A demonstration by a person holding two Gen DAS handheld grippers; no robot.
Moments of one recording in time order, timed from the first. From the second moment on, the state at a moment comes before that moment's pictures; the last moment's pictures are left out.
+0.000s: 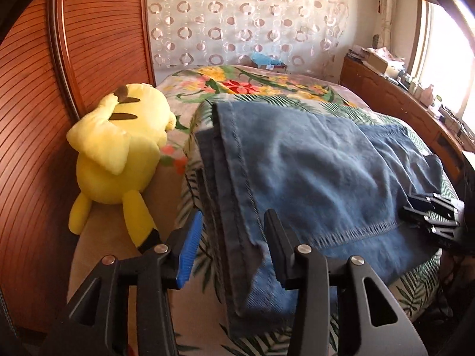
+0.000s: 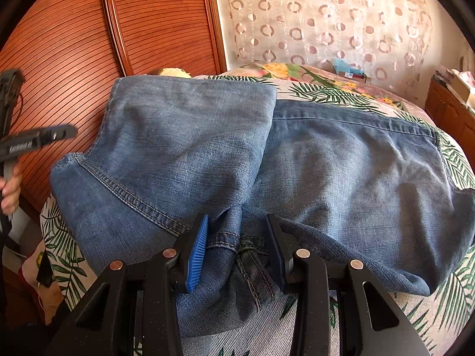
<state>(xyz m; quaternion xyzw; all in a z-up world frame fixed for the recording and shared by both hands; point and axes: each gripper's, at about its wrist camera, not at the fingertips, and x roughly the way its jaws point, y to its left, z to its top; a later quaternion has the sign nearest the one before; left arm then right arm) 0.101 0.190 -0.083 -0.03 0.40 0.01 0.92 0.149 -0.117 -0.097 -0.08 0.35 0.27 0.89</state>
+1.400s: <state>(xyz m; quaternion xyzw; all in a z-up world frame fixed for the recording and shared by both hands) 0.061 0.143 -0.058 0.00 0.37 -0.02 0.93 0.104 -0.167 -0.074 -0.08 0.32 0.26 0.91</state>
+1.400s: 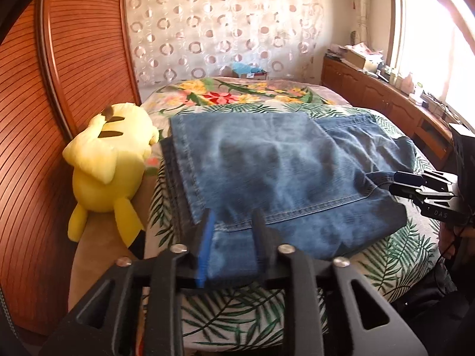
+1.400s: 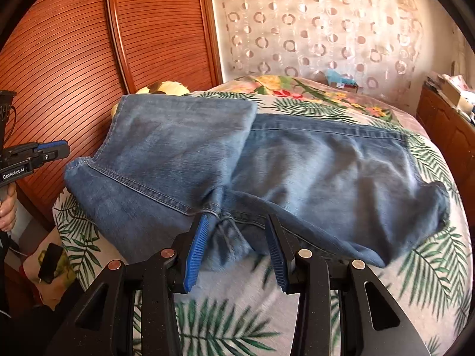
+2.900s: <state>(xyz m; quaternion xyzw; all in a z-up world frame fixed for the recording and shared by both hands) 0.105 0.025 -0.097 0.03 0.39 -0.12 0.91 0.127 -0.327 -0.053 0.05 0.35 0.08 0.93</state>
